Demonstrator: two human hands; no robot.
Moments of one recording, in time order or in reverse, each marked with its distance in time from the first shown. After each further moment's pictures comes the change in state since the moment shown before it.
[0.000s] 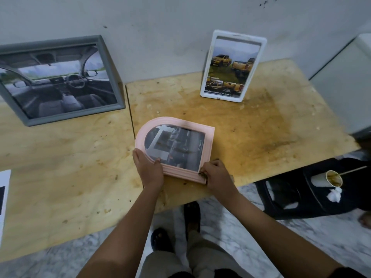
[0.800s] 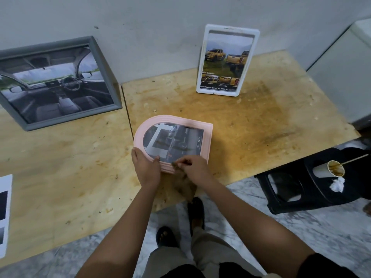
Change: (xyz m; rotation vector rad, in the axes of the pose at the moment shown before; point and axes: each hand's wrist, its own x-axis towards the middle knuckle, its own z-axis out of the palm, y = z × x) left_hand -0.005 0.002 -0.008 0.083 -0.054 0.029; right_hand 0.026 -0.065 0.008 0.505 -0.185 0.412
